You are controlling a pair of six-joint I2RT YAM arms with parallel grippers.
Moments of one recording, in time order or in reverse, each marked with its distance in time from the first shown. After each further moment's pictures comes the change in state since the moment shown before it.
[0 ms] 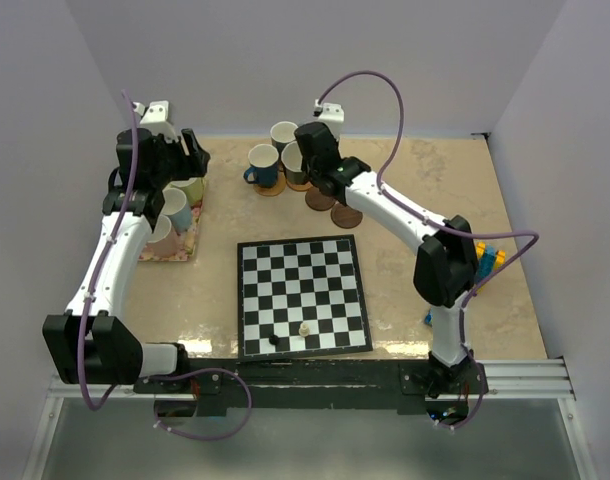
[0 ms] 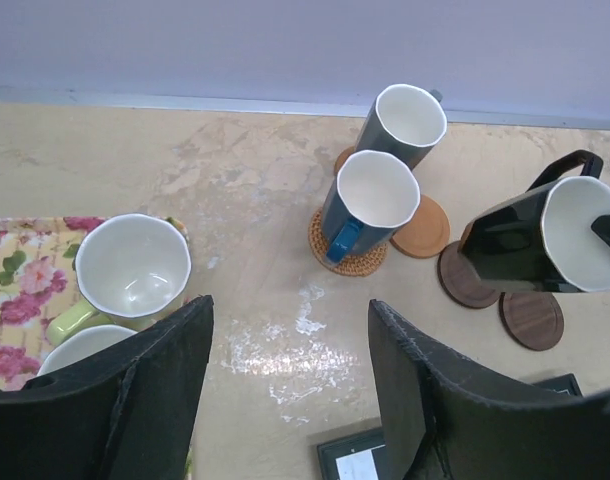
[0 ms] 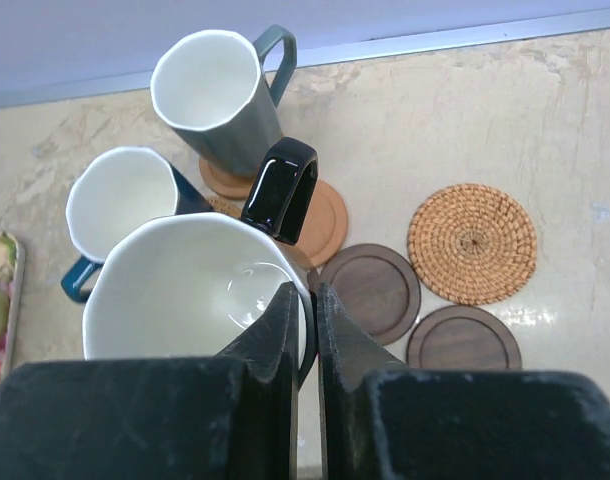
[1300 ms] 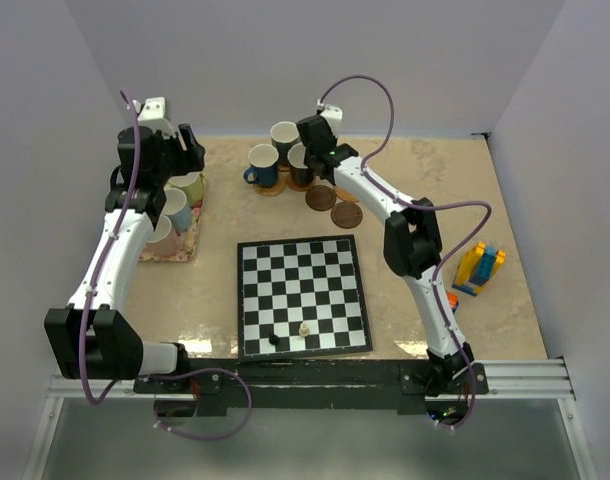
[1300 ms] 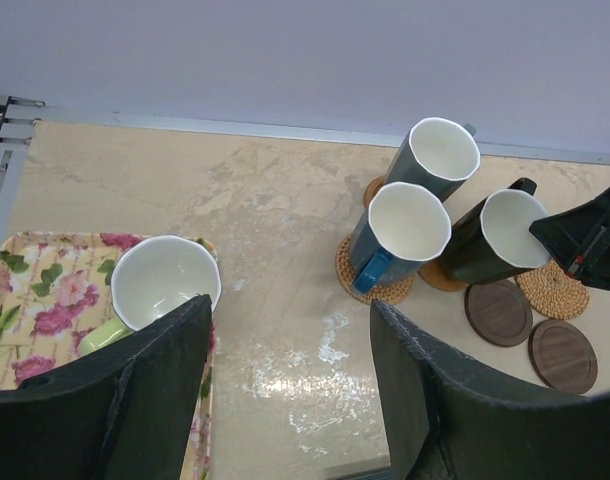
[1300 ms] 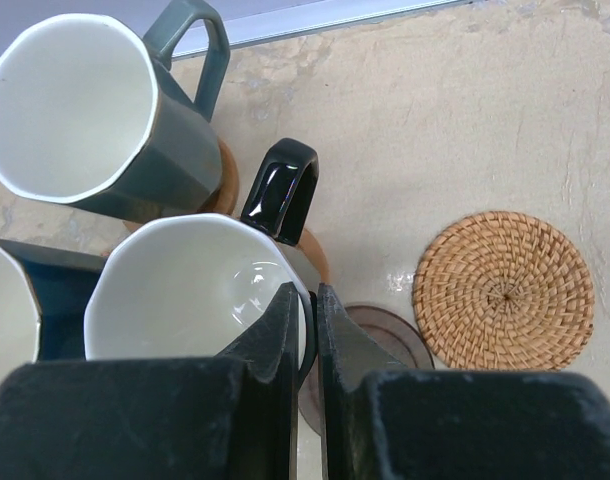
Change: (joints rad) left arm -0.002 0.021 0.000 0.061 -0.091 0.000; right arm -0.116 0.404 0.407 -0.132 -0.076 0.058
